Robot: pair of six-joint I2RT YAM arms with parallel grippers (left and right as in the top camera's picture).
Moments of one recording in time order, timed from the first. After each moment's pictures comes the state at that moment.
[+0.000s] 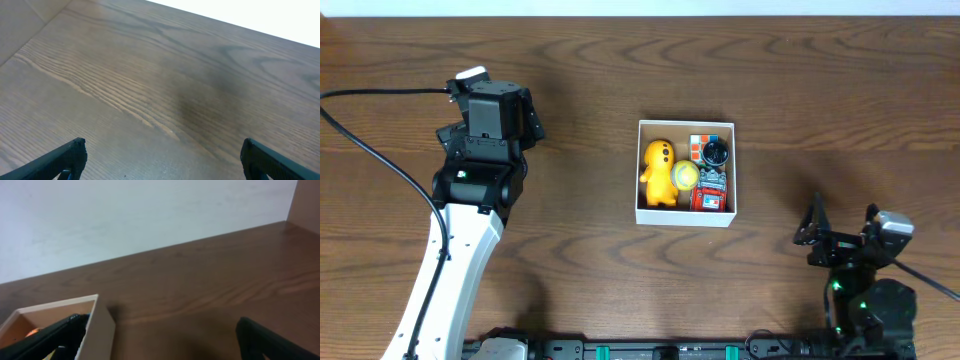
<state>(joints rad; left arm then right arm) -0.13 1.28 1.11 -0.58 -0.47 -0.35 0.02 0.09 0.29 -0.34 0.10 0.26</state>
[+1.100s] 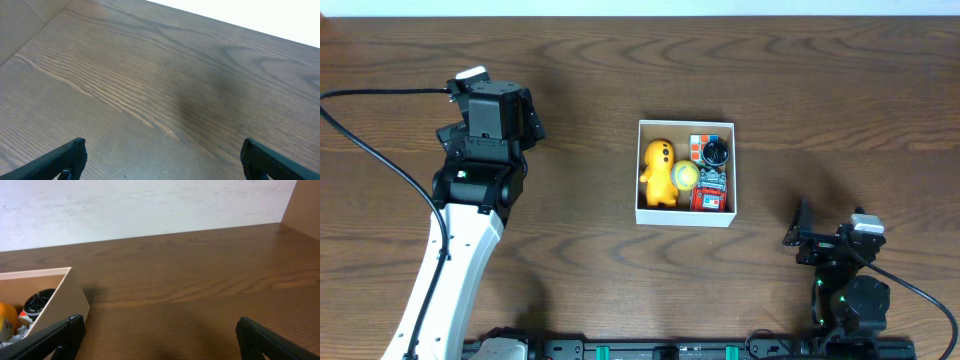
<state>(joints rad) -0.13 1.28 1.11 -0.58 -0.47 -0.35 0.00 0.01 0.07 -0.20 0.10 0.13</state>
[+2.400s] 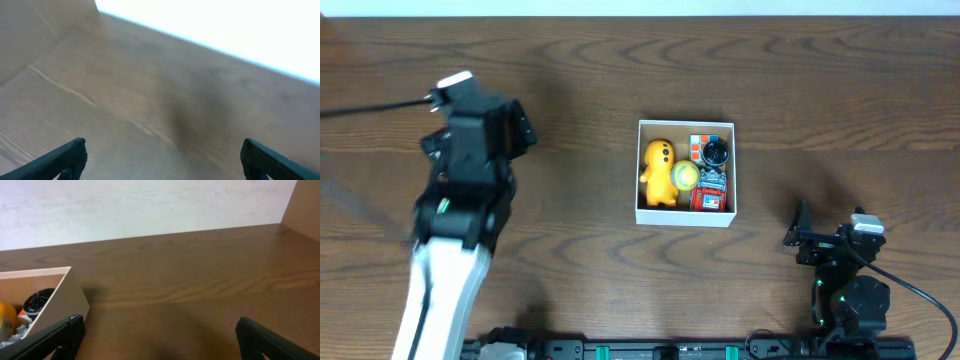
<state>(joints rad) -0.13 1.08 1.11 -0.62 -0.47 -0.35 0.00 0.01 0.07 -0.20 0.10 0.13</state>
